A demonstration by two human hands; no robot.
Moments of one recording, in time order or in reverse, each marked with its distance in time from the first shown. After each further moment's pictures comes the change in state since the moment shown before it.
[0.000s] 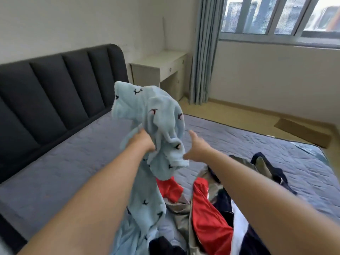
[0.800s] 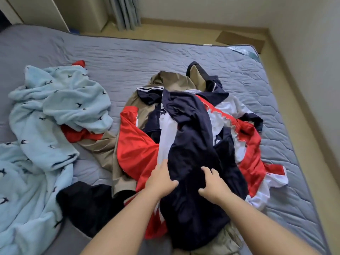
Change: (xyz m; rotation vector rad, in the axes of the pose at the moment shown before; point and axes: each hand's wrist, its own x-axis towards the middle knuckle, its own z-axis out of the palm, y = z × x) left_hand -0.211 0.065 0.495 -0.005 -0.621 0.395; right_hand -0.160 0.472 0.225 0.016 -0.139 0.529
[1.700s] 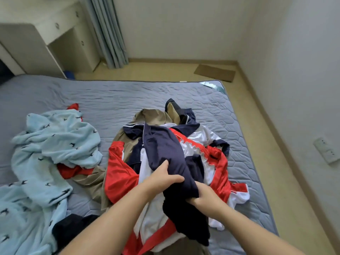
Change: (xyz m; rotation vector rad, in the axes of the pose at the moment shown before) left_hand -0.072 0.173 -0.079 -0.499 -0.110 0.193; right_hand -0.108 0.030 -0.130 0.523 0.113 -0.390
